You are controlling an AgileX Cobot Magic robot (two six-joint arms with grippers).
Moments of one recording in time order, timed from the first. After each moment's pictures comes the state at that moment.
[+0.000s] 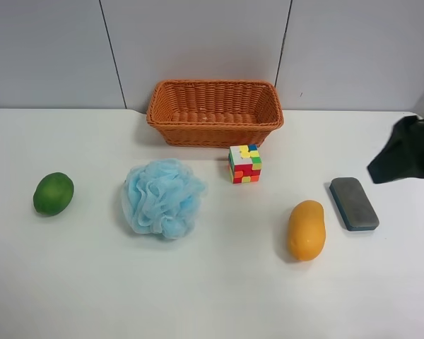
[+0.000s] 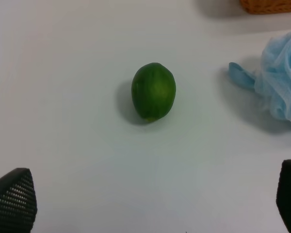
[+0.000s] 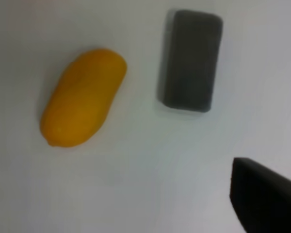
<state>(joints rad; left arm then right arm) 0.07 -0.01 -0.52 -0.09 1.07 0.17 0.29 1.04 -0.89 0.08 1.08 0.06</state>
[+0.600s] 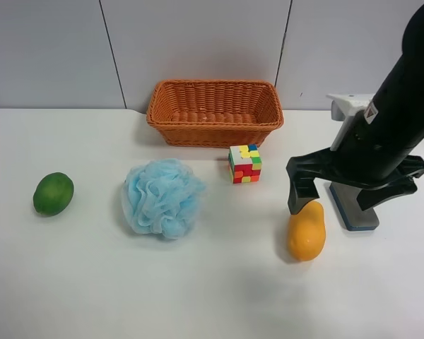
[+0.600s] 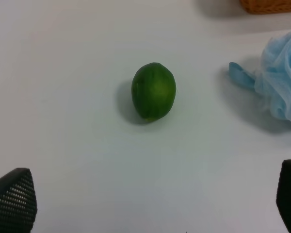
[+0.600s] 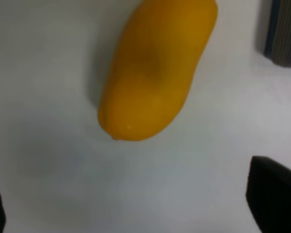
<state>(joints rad) 0.07 -0.01 -0.52 -0.09 1.07 0.17 0.47 1.44 -0.91 0.06 0.97 0.44</state>
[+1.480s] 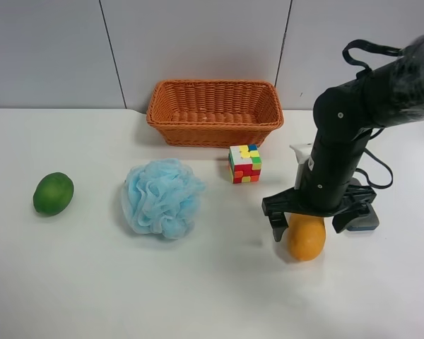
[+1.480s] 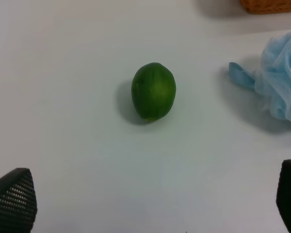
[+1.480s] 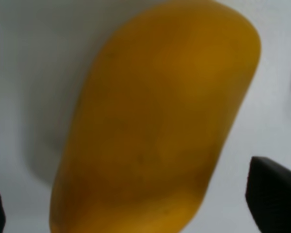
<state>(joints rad) 0.07 -0.01 -0.52 -0.09 1.07 0.17 0.47 1.78 -0.91 -0.02 0.78 0.46</state>
